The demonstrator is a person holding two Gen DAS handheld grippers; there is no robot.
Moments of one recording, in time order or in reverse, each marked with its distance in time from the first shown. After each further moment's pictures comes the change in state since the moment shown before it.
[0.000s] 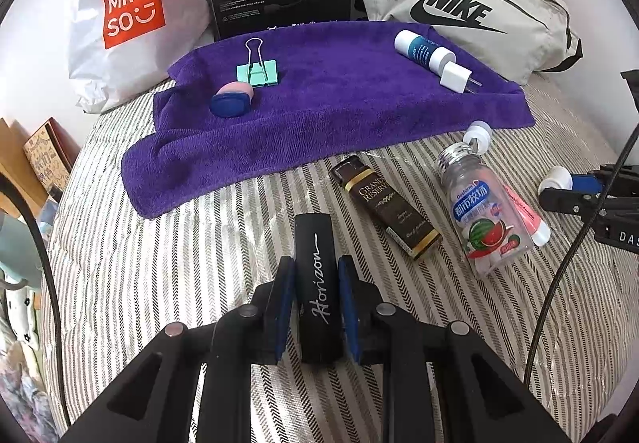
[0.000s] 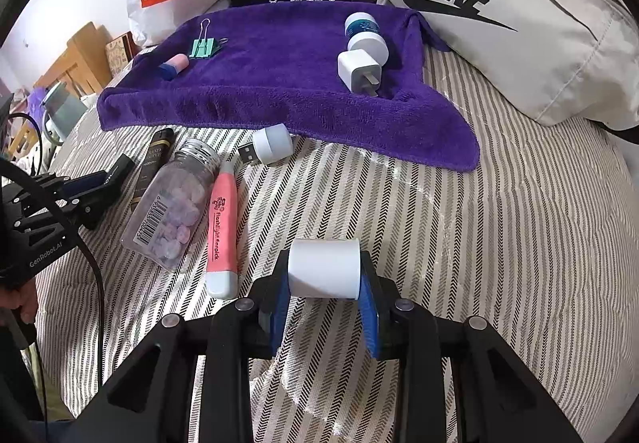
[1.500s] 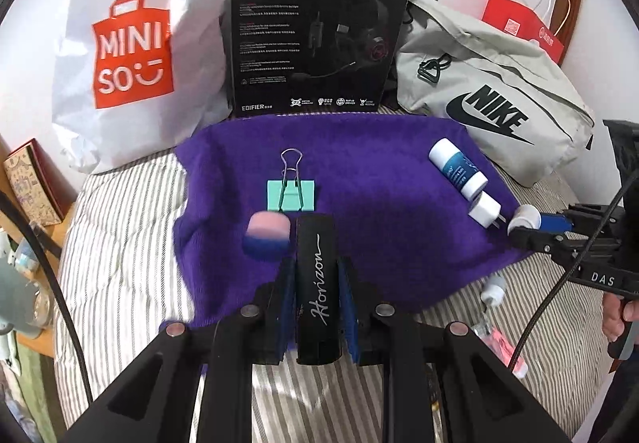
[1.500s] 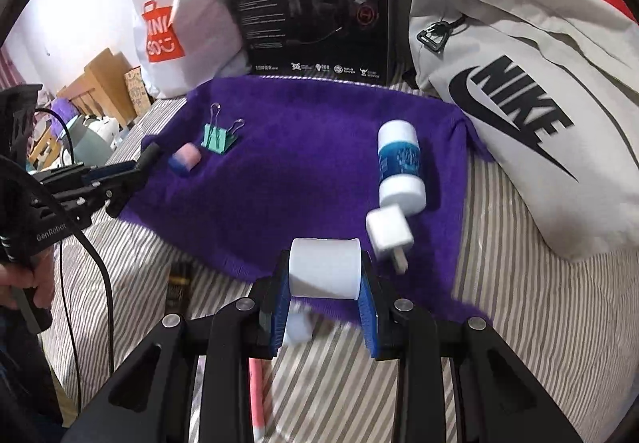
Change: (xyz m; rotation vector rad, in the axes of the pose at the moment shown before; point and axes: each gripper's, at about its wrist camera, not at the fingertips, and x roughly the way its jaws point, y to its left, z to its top) left arm 0.013 0.061 0.114 -0.085 -0.068 -0.124; right arm 0.008 0.003 0.122 -0.053 -0.050 0.106
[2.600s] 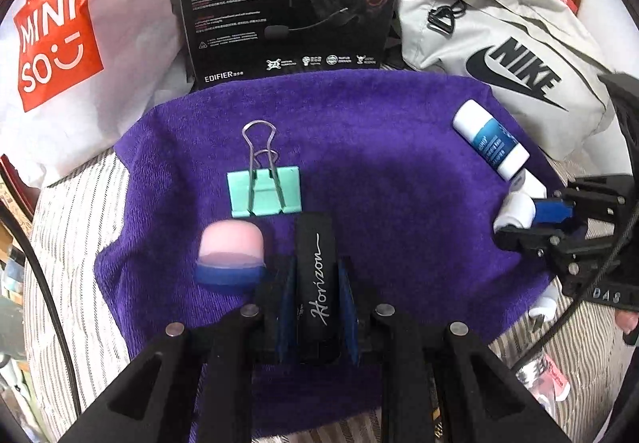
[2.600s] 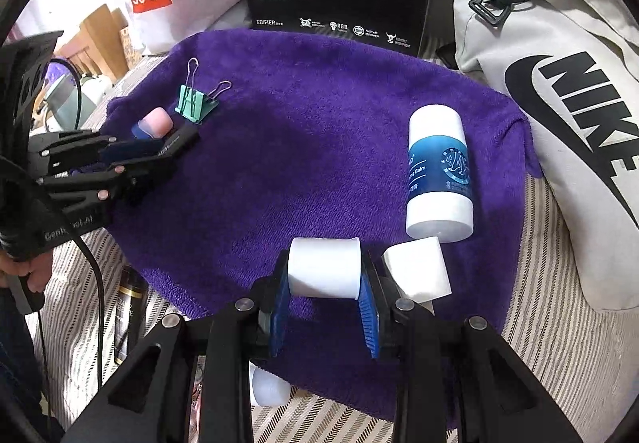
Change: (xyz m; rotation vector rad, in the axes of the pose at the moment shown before) left arm 0.076 -0.008 0.007 0.079 0.095 0.003; right arm 0.066 0.006 0.016 -0.103 0.109 -0.008
